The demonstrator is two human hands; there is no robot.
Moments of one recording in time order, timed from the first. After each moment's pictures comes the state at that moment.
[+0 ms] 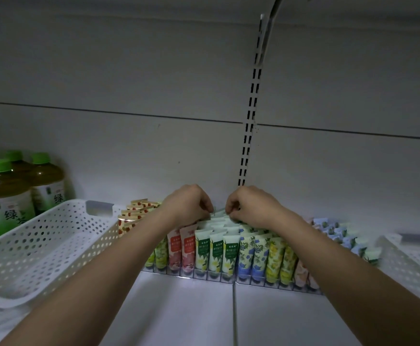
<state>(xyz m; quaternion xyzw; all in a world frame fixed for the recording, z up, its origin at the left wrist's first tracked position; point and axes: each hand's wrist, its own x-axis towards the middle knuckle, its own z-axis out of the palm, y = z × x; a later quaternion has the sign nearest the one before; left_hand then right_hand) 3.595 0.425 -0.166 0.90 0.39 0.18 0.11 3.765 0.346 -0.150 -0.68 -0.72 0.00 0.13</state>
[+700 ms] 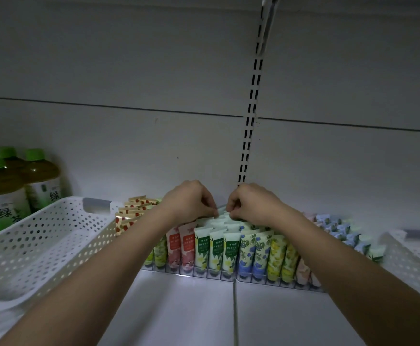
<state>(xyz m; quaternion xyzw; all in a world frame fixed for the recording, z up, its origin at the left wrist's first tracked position) 3.600 0.425 -0.166 0.90 0.37 0.19 0.14 3.769 0.352 -0.154 -0.69 -0.71 0.01 0.13</state>
